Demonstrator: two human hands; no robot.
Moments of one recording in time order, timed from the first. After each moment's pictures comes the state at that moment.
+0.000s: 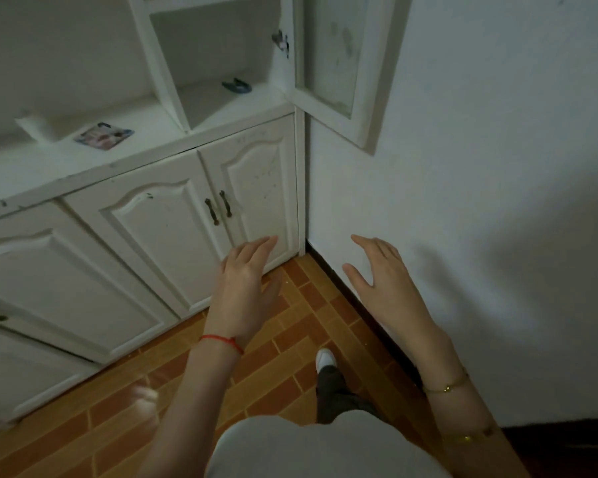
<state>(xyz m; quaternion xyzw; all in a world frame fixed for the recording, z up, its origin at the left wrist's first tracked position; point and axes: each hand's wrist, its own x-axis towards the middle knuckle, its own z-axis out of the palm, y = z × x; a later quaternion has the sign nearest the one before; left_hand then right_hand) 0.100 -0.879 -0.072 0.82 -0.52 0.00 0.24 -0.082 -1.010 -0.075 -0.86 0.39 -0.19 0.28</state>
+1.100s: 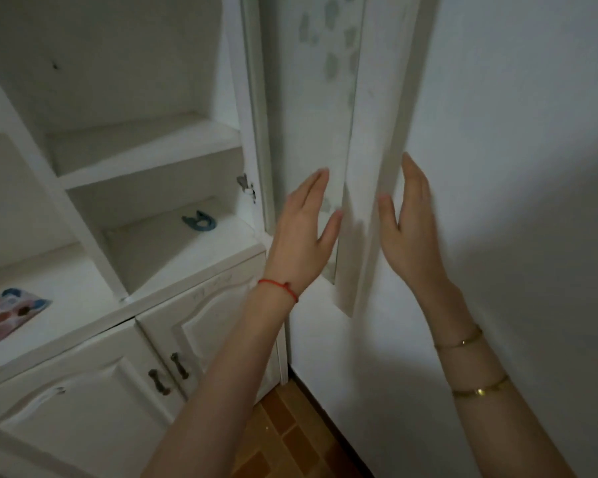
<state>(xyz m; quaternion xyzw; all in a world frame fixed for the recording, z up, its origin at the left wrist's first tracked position) 0.237 -1.300 0.077 0.66 -0.61 0.08 0.44 0.098 -1.378 0.080 -0.77 0.35 -0.50 0.19</state>
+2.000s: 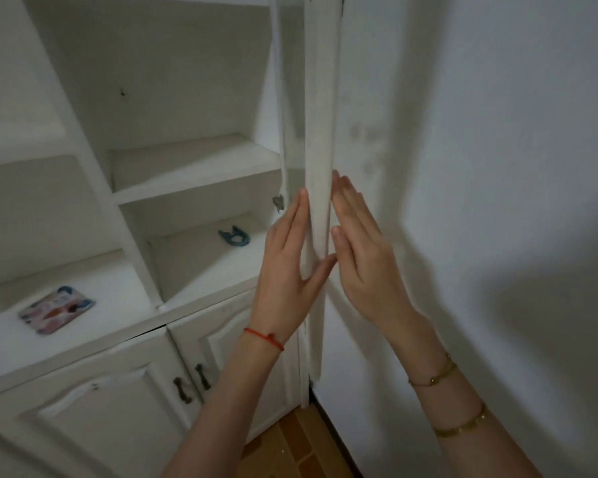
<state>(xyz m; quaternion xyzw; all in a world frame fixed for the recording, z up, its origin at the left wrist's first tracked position) 0.263 -1.270 0.079 0.64 -0.57 0.14 0.49 0.164 -1.351 0.096 -0.86 0.11 -0.48 0.15</state>
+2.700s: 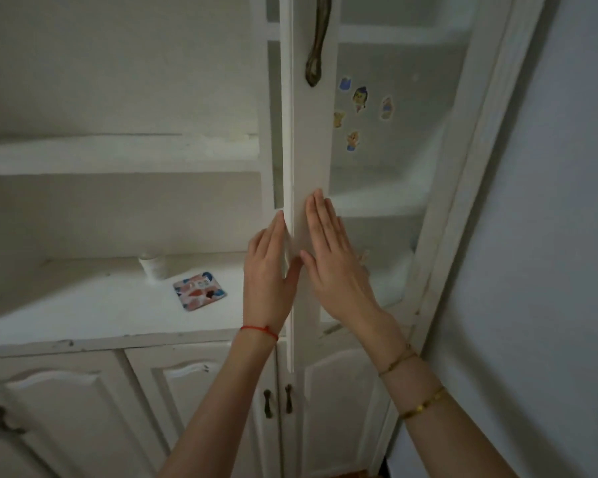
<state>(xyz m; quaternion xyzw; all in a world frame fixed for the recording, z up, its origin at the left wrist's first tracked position) 0.450 -1.173 0.068 0.79 -0.30 0.32 0.42 0.397 -1.283 0.088 -0.92 -0.04 -0.36 0.13</state>
